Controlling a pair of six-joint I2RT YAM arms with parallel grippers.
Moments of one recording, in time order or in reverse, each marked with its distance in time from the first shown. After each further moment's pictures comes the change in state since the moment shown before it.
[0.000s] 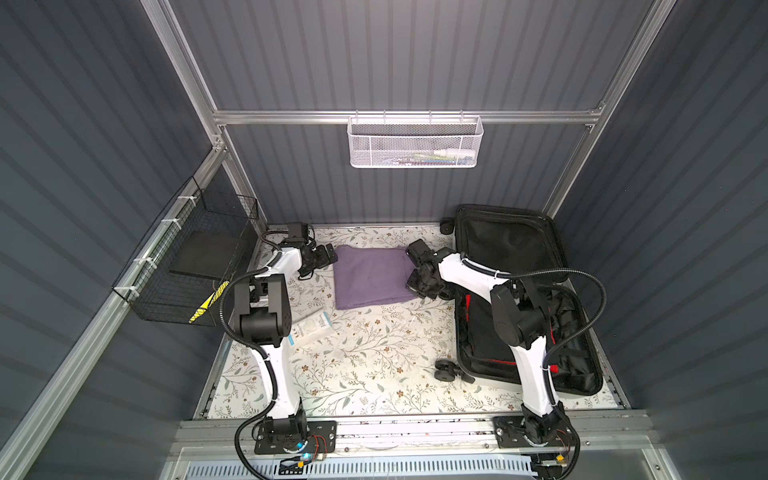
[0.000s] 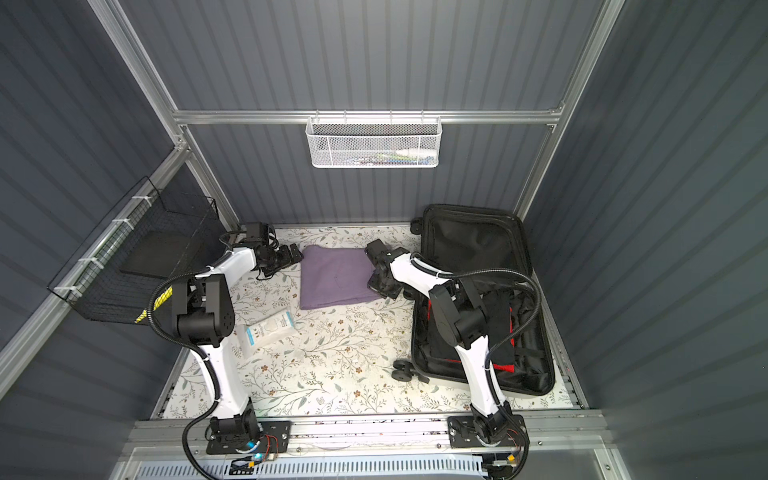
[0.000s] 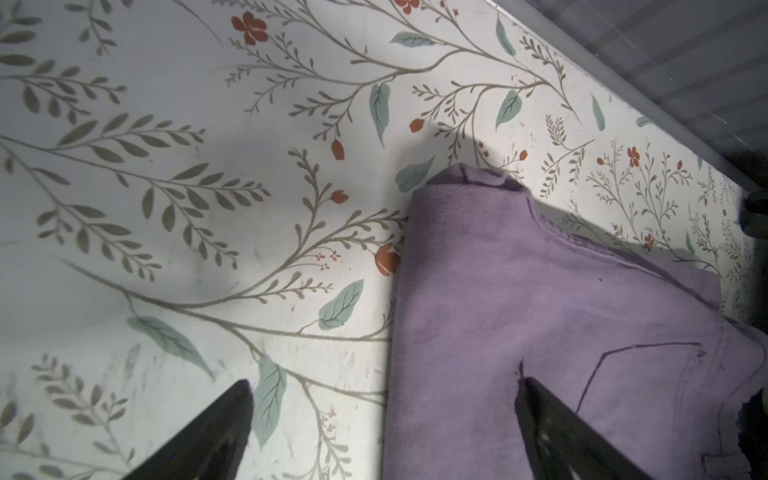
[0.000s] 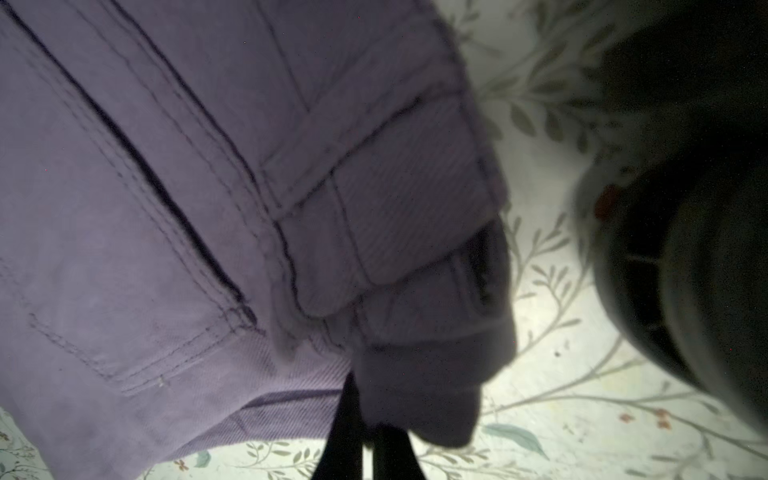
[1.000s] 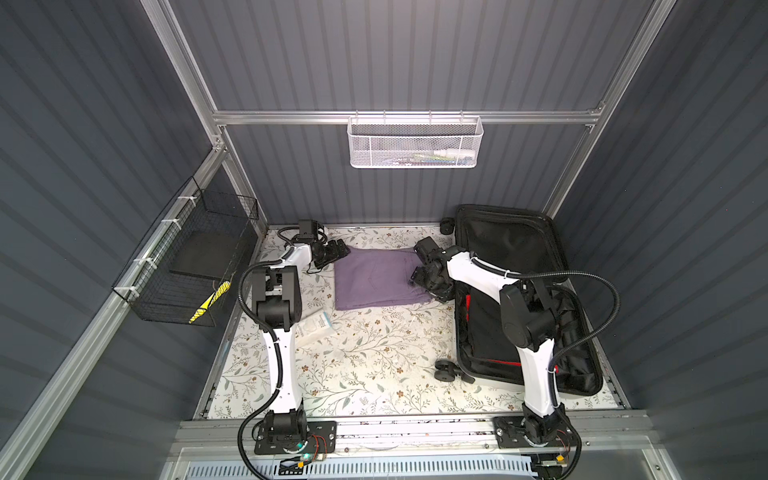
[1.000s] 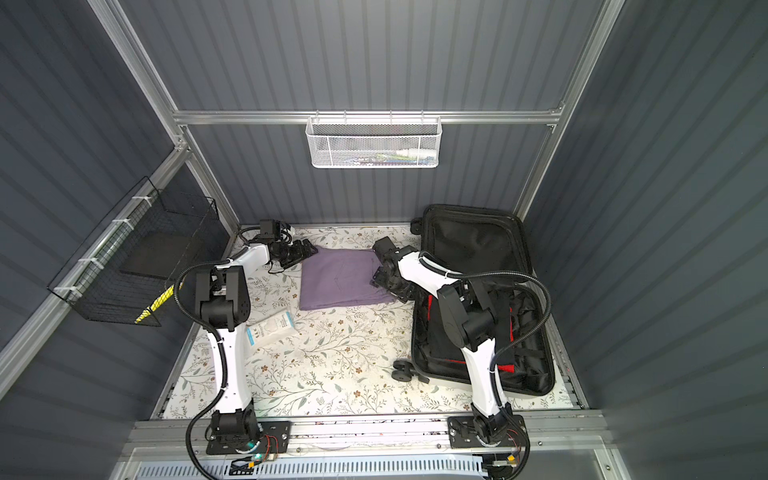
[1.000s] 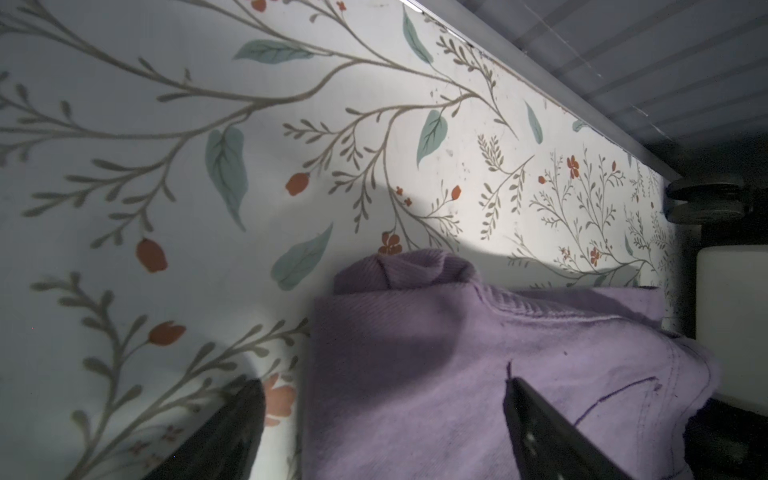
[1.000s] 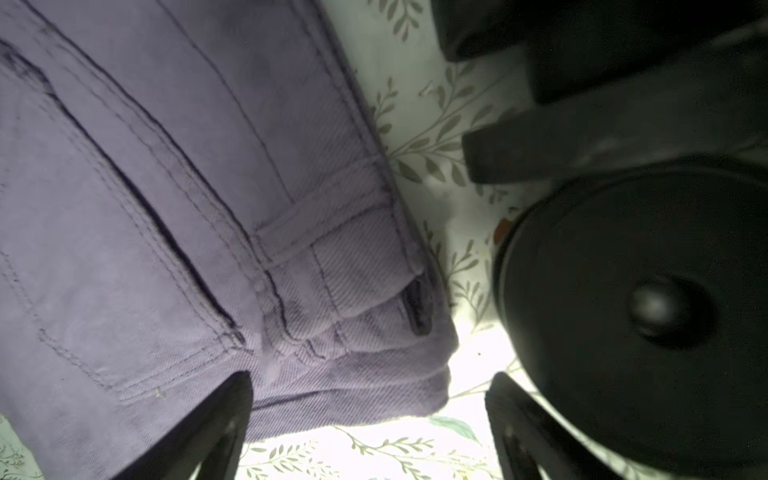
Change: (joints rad) left arm -0.042 0.233 0.234 0.053 0.176 0.006; right arm -0.045 -0.045 -0.032 -0.007 0.025 -0.043
